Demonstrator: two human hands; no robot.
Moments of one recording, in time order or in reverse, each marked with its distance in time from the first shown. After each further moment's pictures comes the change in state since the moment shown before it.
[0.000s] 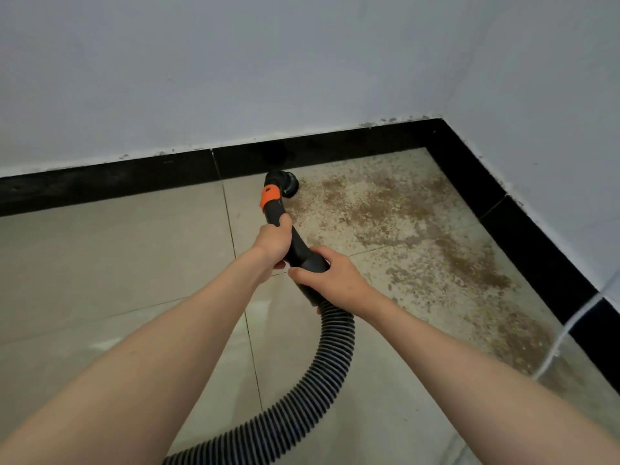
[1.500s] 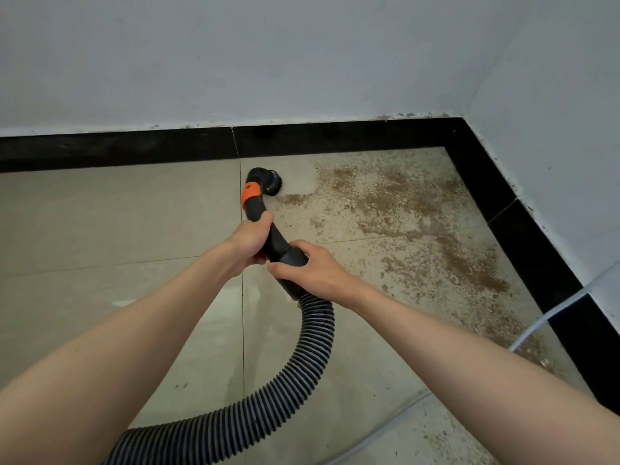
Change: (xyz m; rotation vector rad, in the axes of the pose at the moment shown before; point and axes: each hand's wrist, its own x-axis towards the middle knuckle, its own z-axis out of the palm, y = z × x) left_hand -0.043 -0.032 -0.015 -0.132 0.028 -0.036; right_hand -0.037 -0.001 0.000 -0.029 -0.222 -0.005
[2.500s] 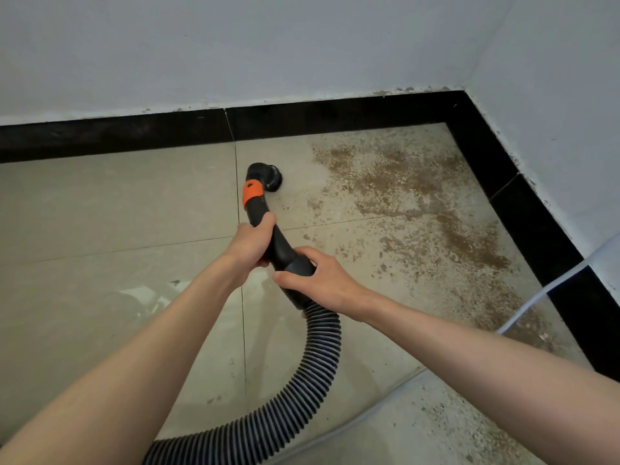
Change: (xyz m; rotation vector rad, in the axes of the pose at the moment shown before) left_hand -0.024 -0.025 0.015 0.013 0.046 -0.003; right_hand -0.037 0.021 0.002 0.067 -0.025 0.010
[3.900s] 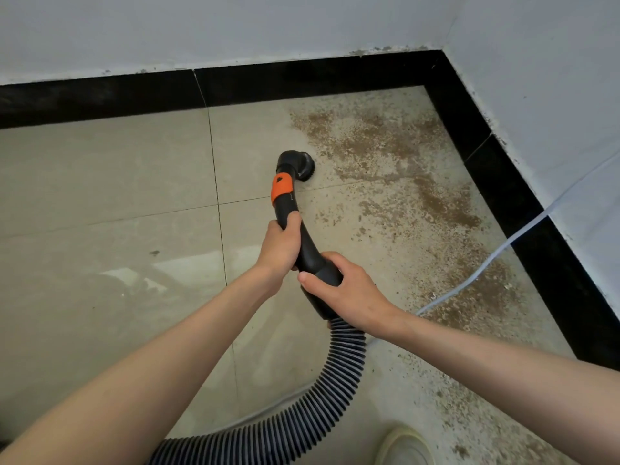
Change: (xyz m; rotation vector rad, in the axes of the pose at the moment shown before) left_hand -0.062 -0.027 0.069 -0.075 -0.021 0.000; right_hand -0.074 0.046 -0.010 -0.038 0.192 0.021
